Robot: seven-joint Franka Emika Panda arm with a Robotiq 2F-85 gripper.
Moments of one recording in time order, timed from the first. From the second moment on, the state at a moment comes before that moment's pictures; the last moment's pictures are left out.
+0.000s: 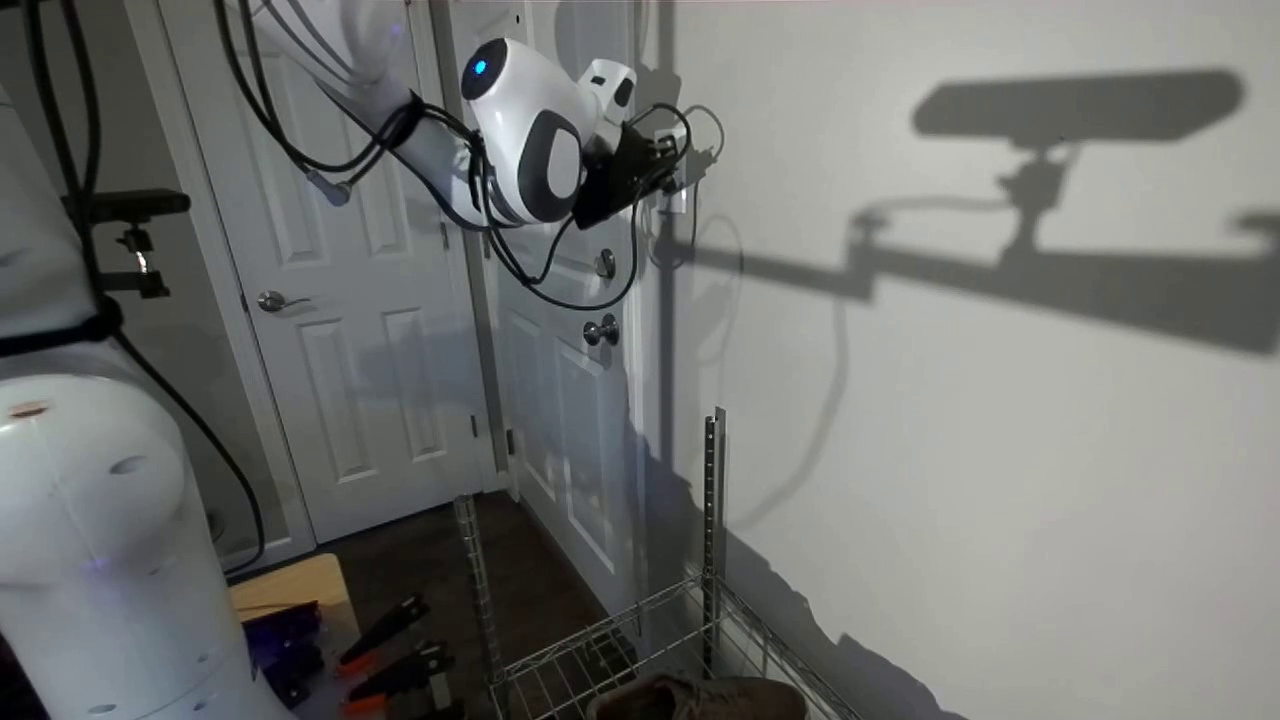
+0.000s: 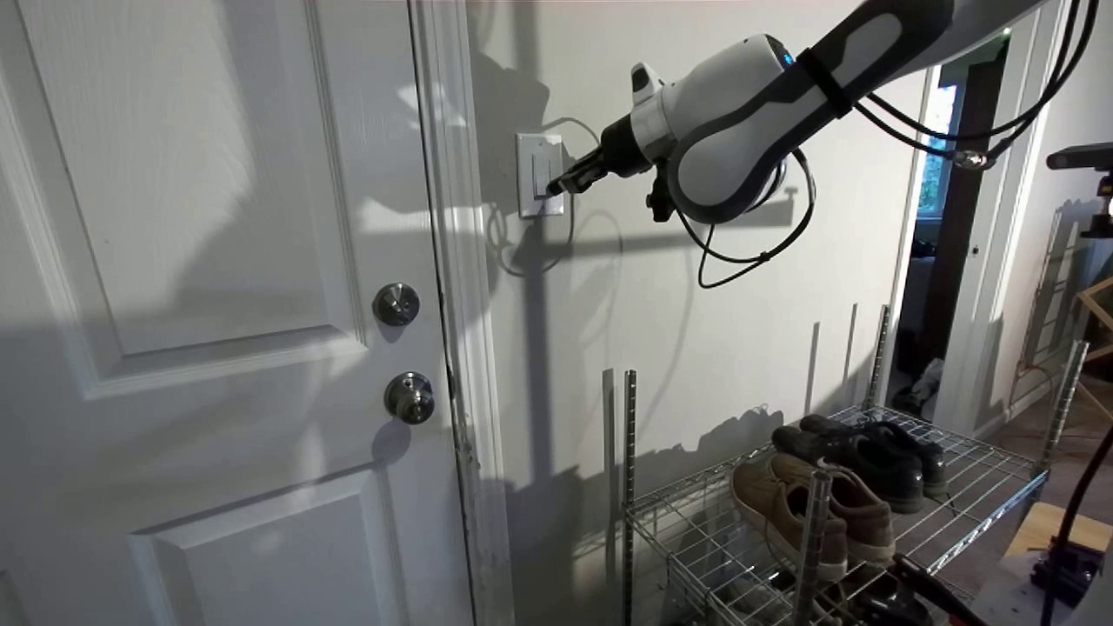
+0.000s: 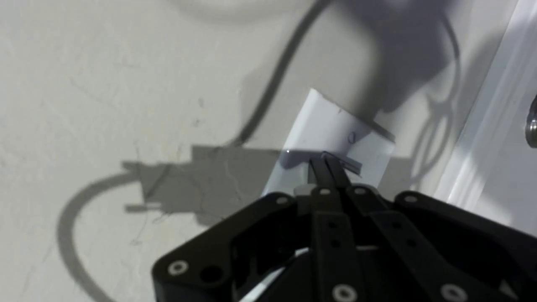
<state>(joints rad) 0.22 -0.08 0.03 -2.31 -0.10 3.45 -0.36</state>
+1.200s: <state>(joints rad) 0.17 -0.08 0.12 -2.31 0.05 3.45 -0.54</state>
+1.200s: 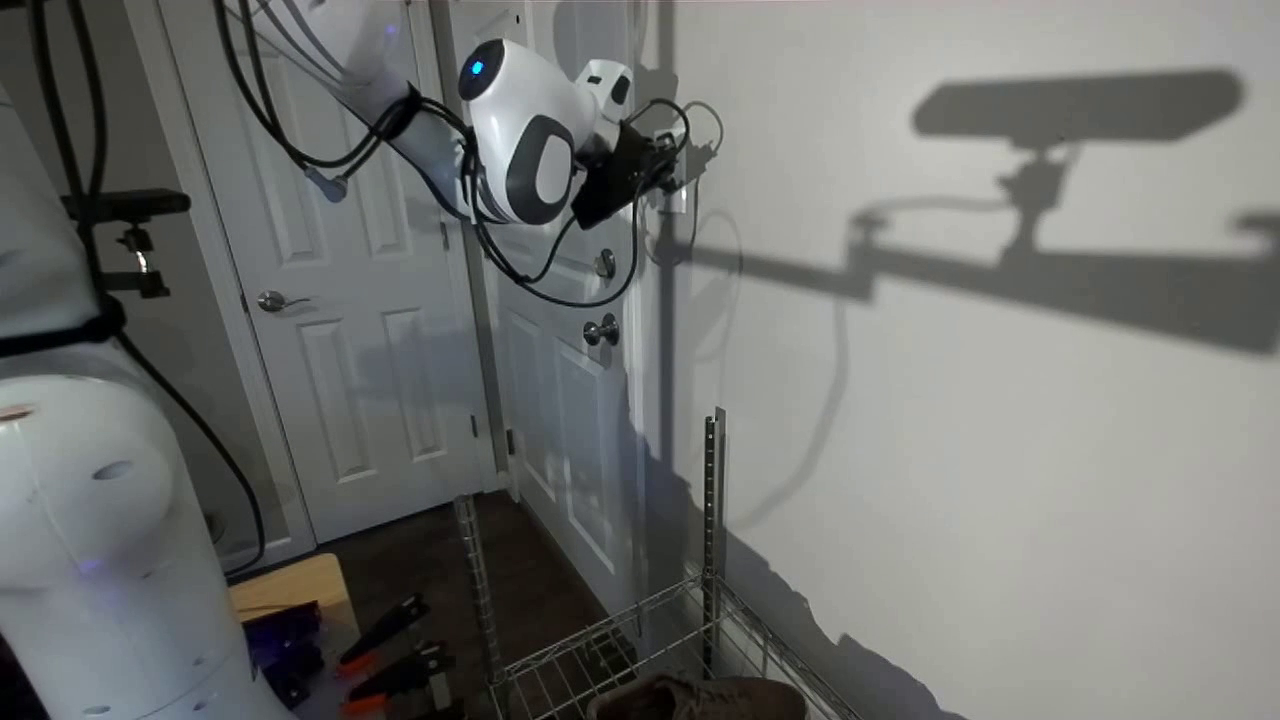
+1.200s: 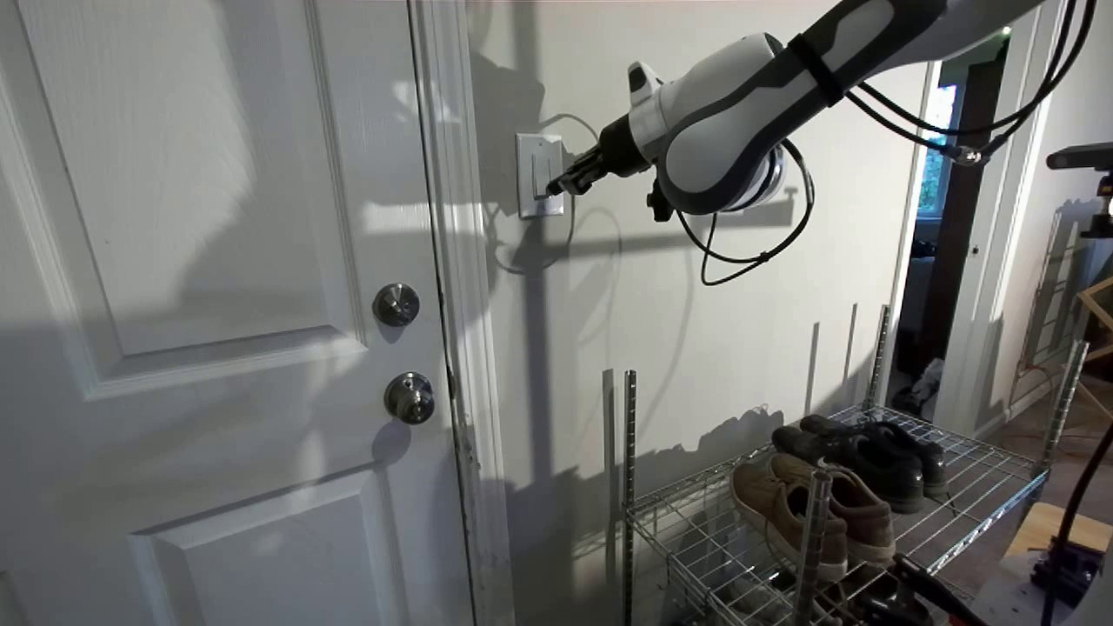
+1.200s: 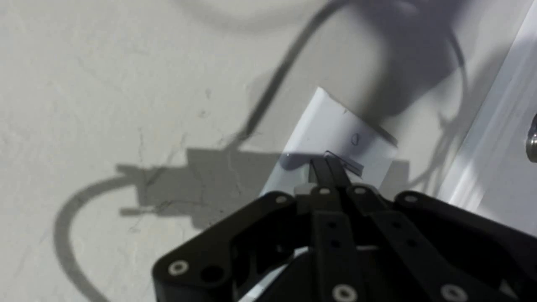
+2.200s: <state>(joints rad) 0.16 -0.14 0.17 -2.41 0.05 3.45 -0.54</state>
